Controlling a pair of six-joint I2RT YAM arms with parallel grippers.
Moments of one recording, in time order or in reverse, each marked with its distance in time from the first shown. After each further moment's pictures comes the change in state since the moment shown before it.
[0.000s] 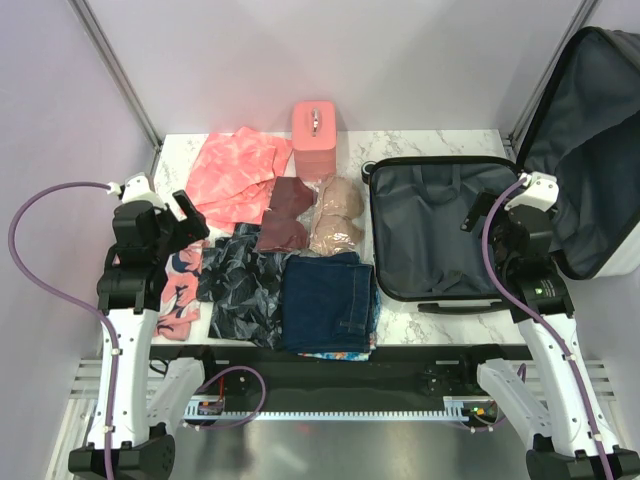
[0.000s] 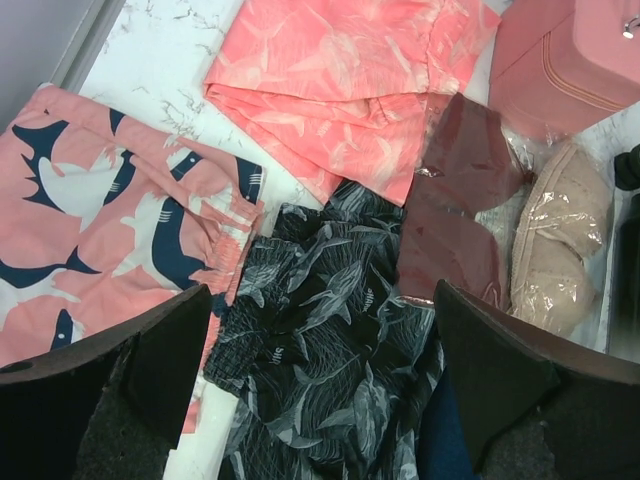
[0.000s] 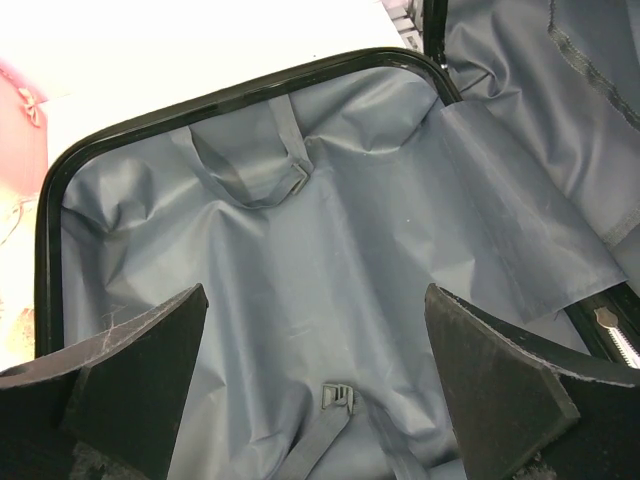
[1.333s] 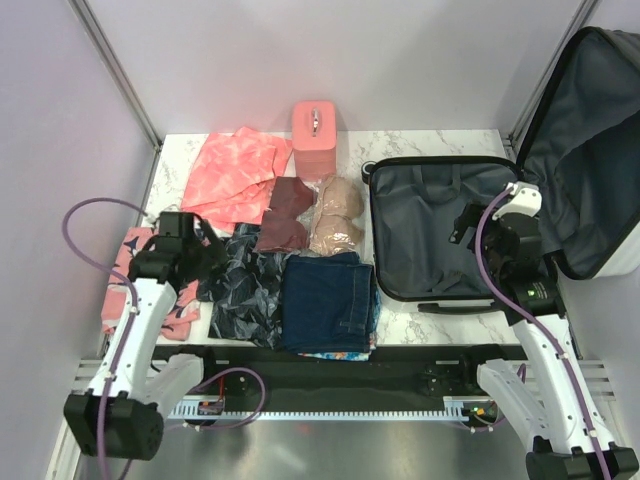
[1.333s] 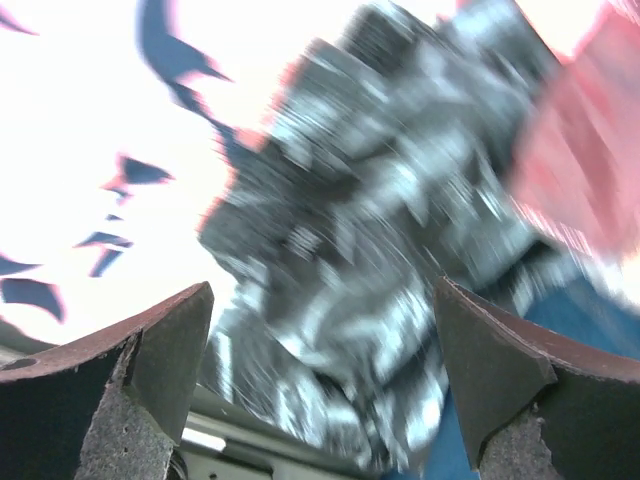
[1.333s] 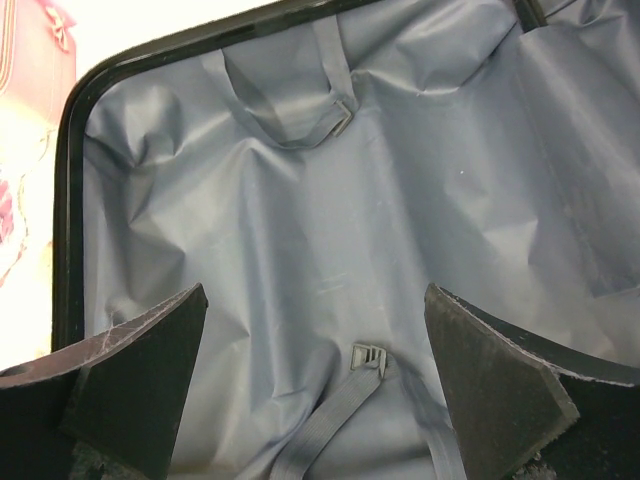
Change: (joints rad) left arm -0.146 0.148 -0.175 -0.162 -0.056 -0.268; right arm 0.000 -0.017 -0.092 -0.007 -0.122 0.042
